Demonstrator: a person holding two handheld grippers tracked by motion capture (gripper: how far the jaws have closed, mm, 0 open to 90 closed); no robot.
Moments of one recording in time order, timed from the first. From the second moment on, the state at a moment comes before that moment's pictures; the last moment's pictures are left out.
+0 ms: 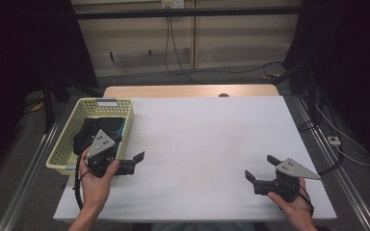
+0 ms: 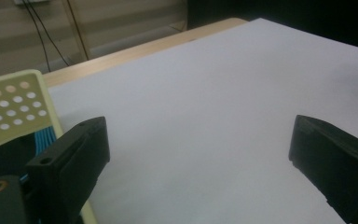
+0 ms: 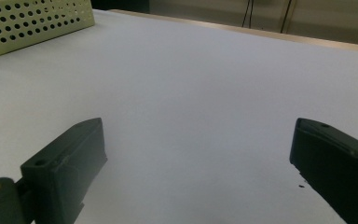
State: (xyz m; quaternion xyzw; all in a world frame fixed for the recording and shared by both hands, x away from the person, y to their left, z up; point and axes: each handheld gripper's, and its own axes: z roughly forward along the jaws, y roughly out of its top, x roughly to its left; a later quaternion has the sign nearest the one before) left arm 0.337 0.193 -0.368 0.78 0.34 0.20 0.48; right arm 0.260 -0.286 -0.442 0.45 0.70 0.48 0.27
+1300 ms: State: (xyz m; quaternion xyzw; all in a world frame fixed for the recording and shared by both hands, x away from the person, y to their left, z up) left arm 0.324 0.156 -0.438 0.82 0.33 0.16 0.45; right arm 0.260 -0.286 -0.442 0.45 0.70 0.48 0.27
